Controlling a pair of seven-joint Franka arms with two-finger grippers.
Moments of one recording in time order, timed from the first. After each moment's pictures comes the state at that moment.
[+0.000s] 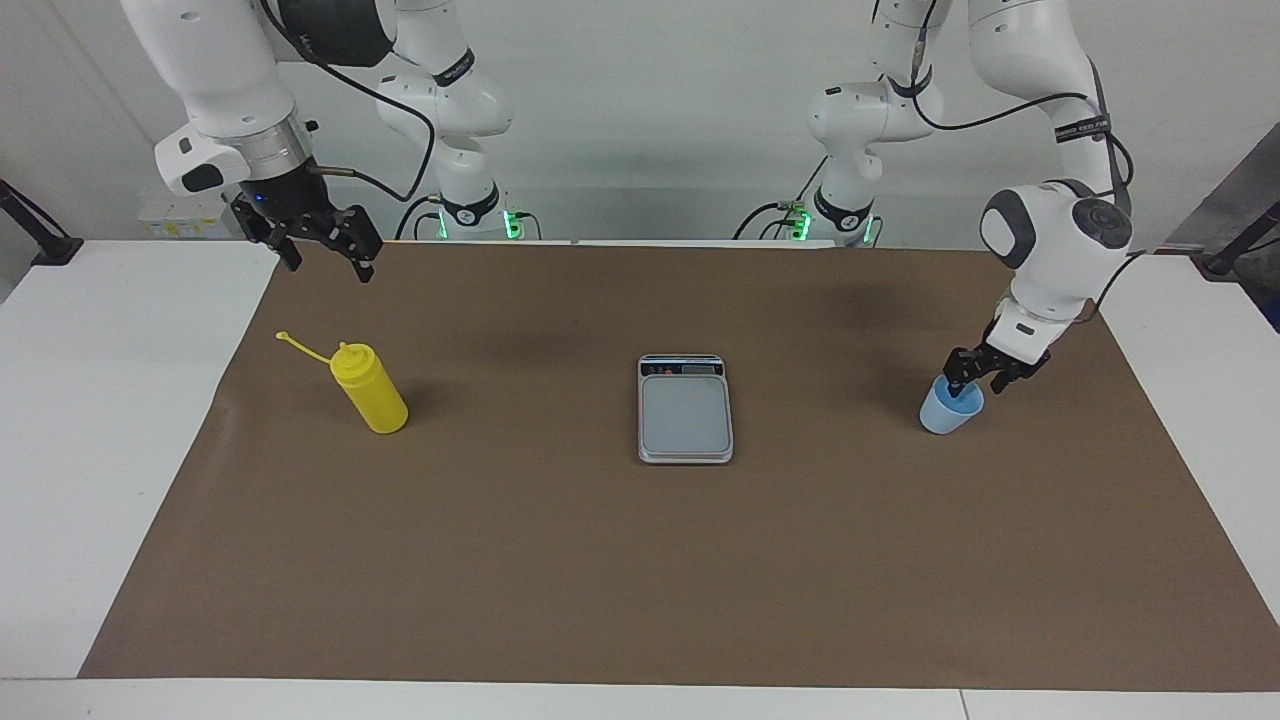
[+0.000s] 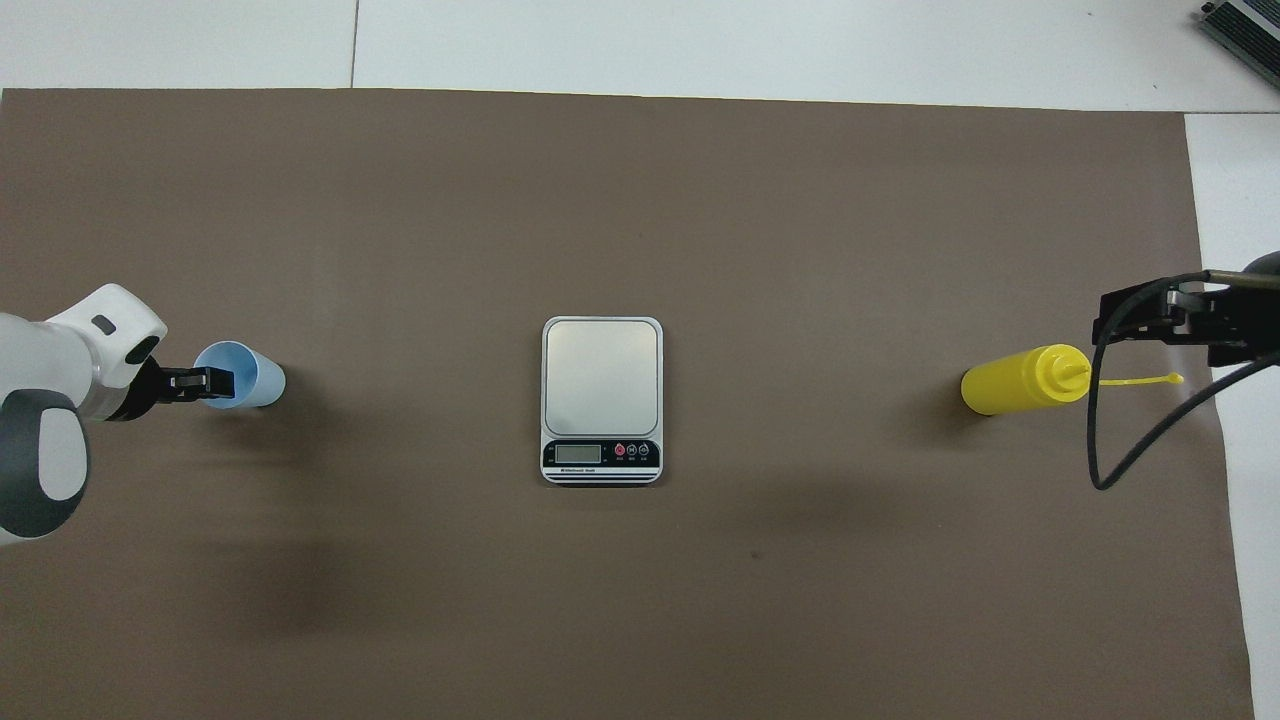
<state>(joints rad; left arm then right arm) 0.02 0.03 0.07 -2.25 -0.02 2.32 0.08 -0.06 -0.04 0.04 -1.63 -0.02 1.59 0.18</state>
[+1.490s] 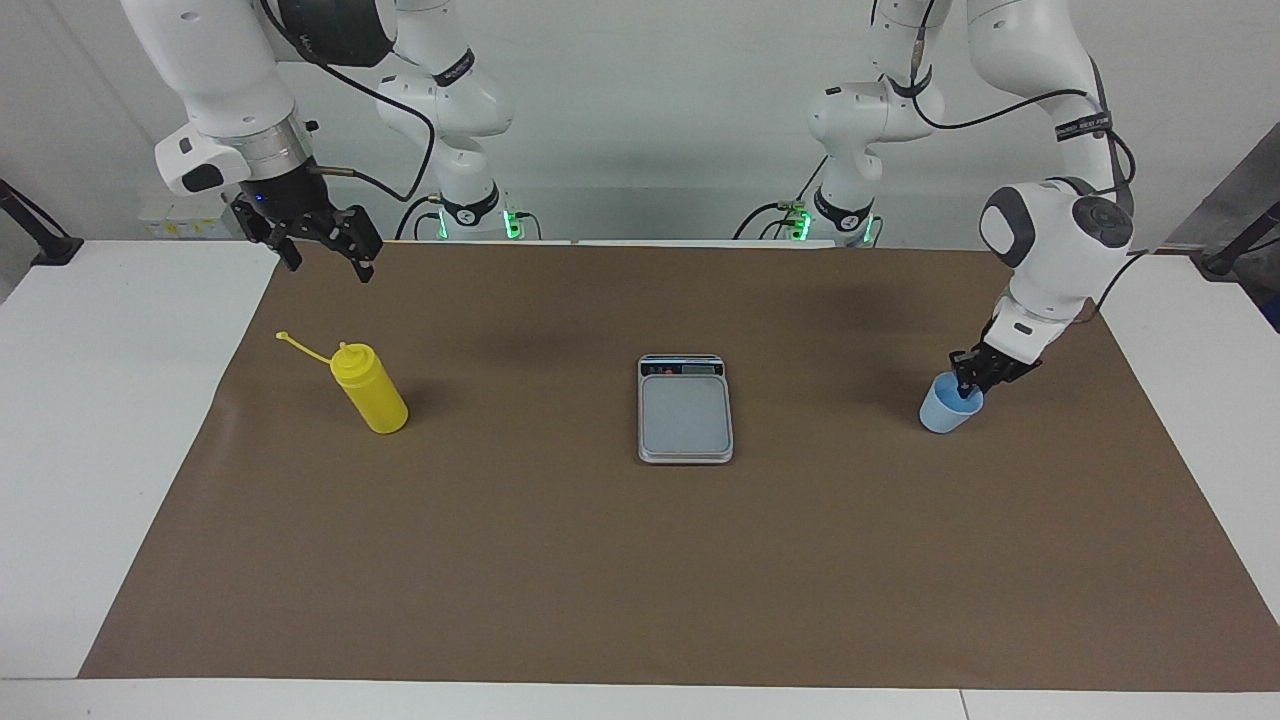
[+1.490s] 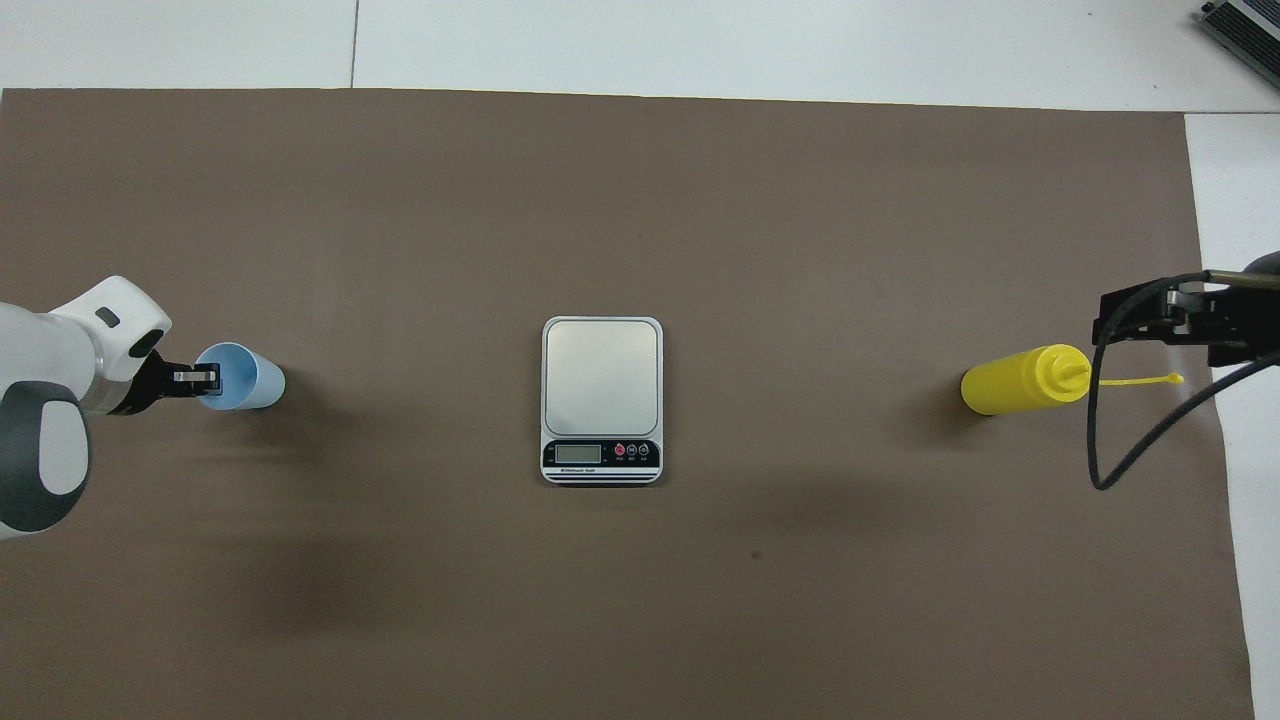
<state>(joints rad) 0.02 0.03 0.05 -2.23 -0.02 2.31 0.08 -0.06 -0.04 0.04 -1.63 -0.02 1.59 0.18</state>
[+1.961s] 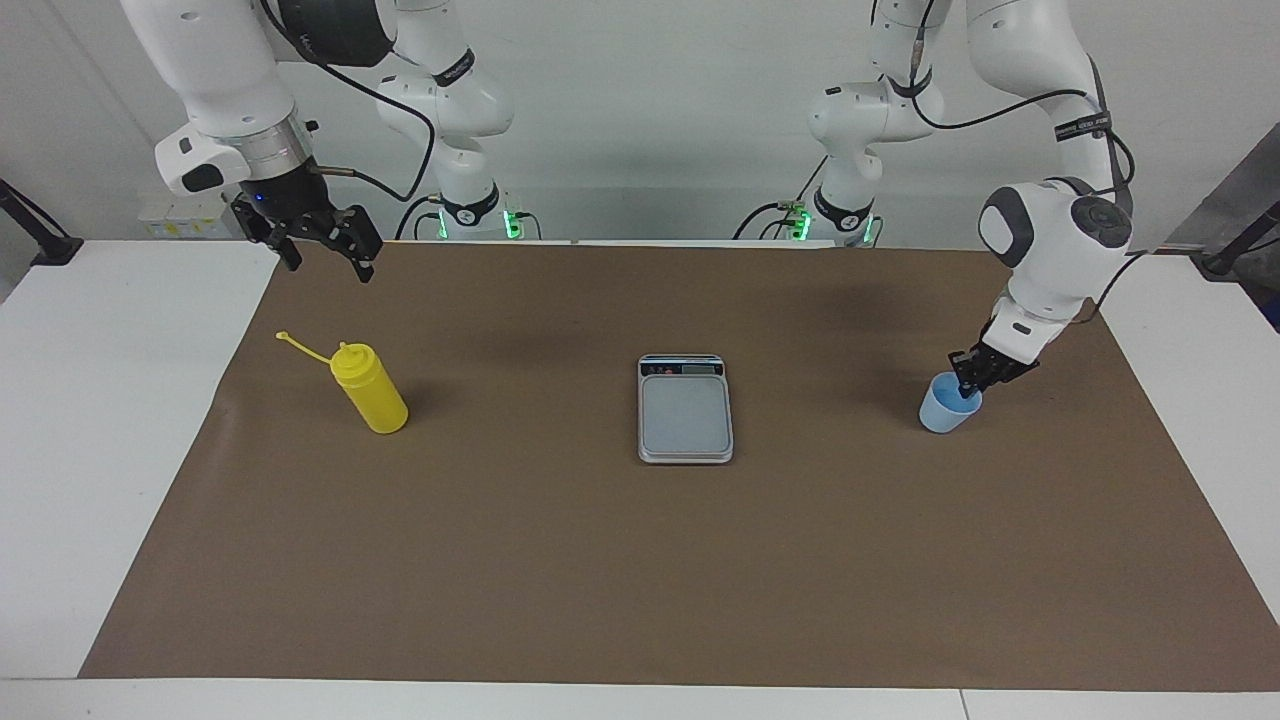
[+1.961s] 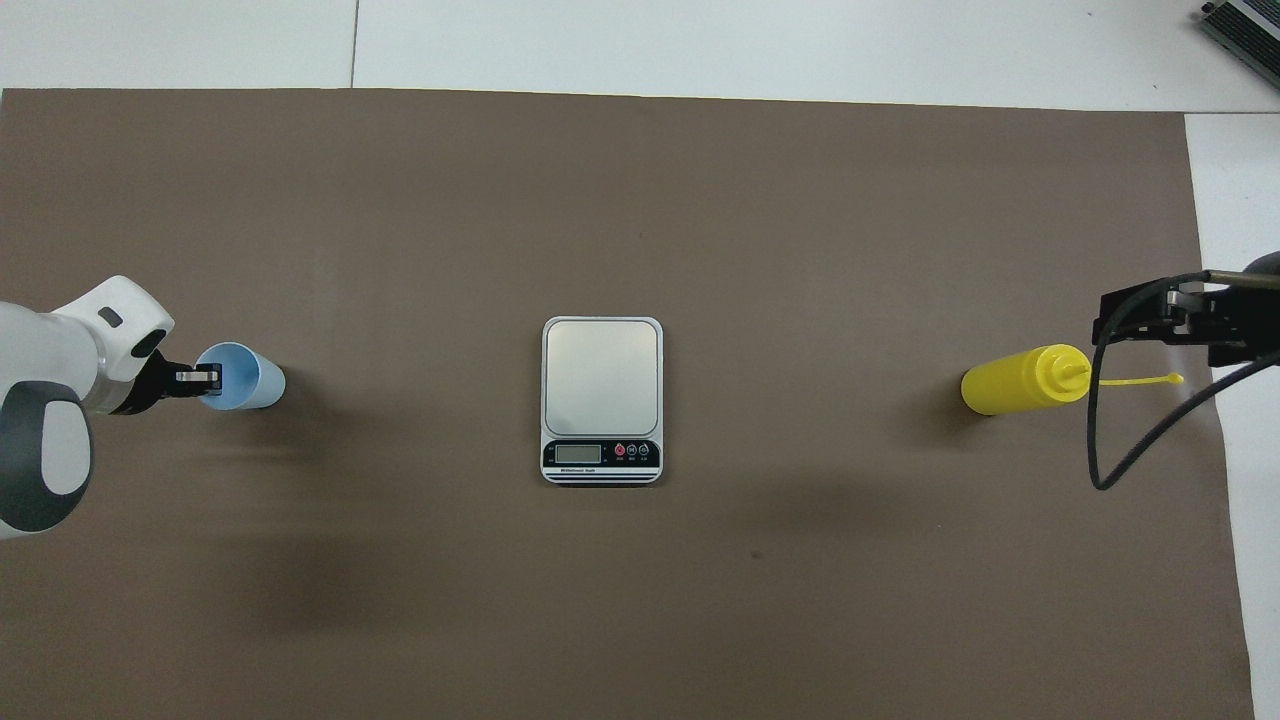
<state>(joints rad) 0.02 0.03 0.05 -2.23 -0.02 2.31 0.08 -0.06 -0.04 0.04 -1.63 -0.02 1.59 0.18</state>
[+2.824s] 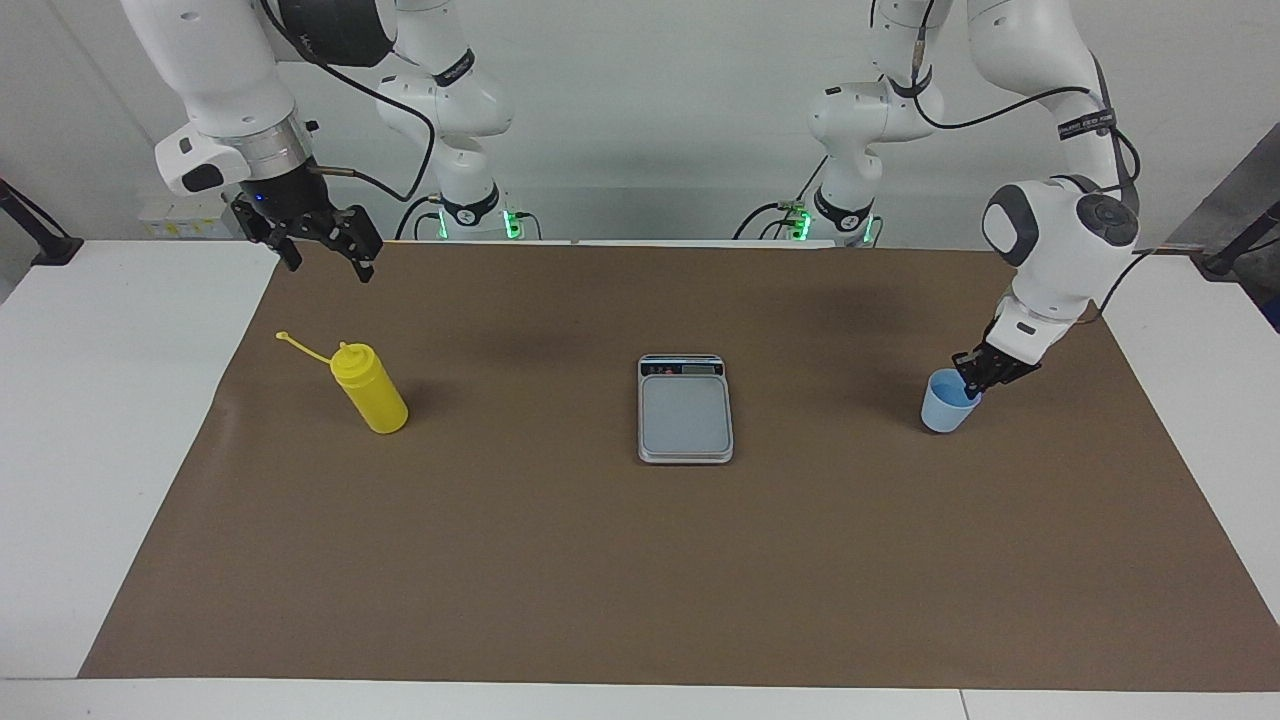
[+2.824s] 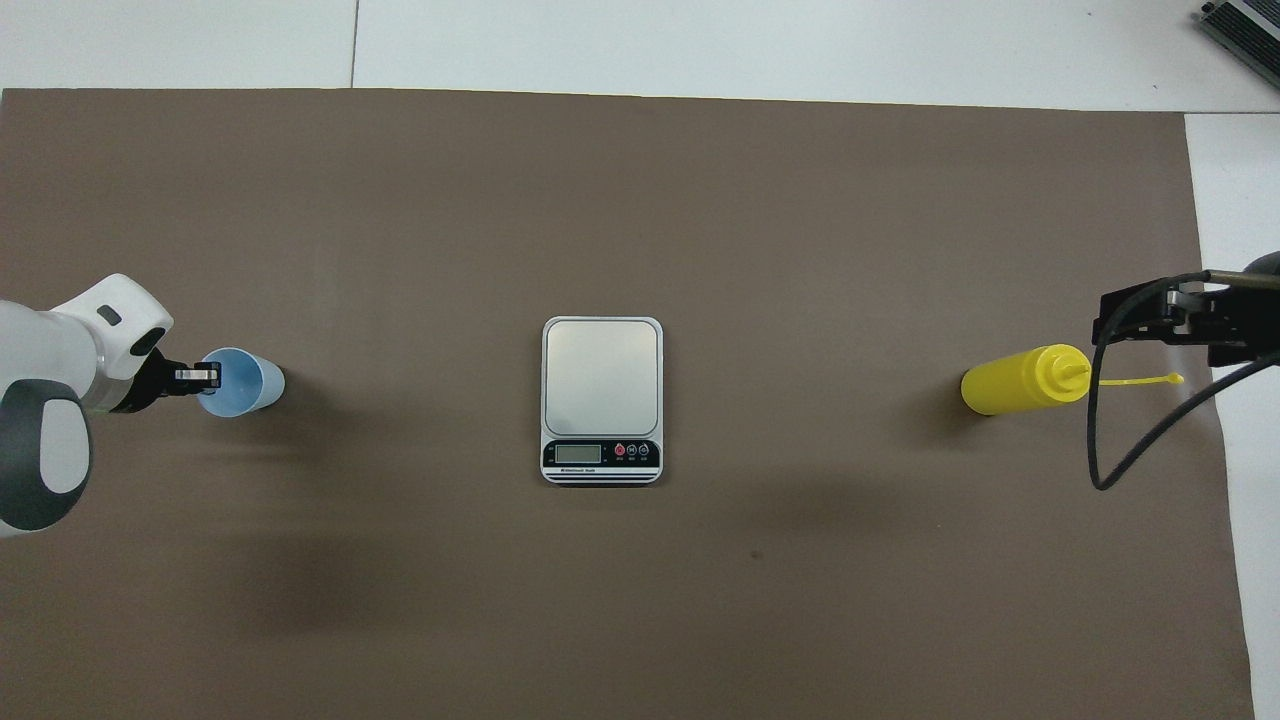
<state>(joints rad) 0.01 0.05 0.04 -2.15 -0.02 2.23 0.04 -0.06 -0.04 0.04 -1.63 -0.02 1.59 0.18</state>
